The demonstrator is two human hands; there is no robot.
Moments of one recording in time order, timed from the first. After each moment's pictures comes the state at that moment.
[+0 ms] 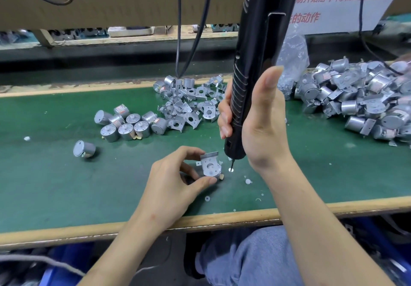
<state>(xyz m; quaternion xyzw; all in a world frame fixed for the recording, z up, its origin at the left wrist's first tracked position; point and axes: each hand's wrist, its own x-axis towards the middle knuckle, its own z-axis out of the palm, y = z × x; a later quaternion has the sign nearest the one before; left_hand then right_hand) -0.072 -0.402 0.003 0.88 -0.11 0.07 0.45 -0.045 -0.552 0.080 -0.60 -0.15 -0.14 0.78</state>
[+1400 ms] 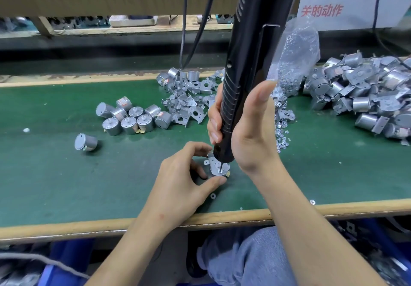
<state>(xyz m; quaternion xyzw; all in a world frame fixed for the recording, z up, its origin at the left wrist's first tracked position) -0.070 -0.405 -0.007 0.89 -0.13 0.08 0.43 -0.041 -0.531 0.060 -0.58 -0.17 -0.10 0.79</state>
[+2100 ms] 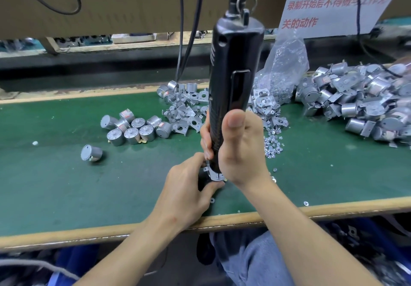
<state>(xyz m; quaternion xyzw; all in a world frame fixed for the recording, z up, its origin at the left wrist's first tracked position) -0.066 -0.409 -0.016 0.90 -0.19 0.09 0.37 -0.053 -0.524 0.055 -0.60 -0.17 -0.14 0.77</state>
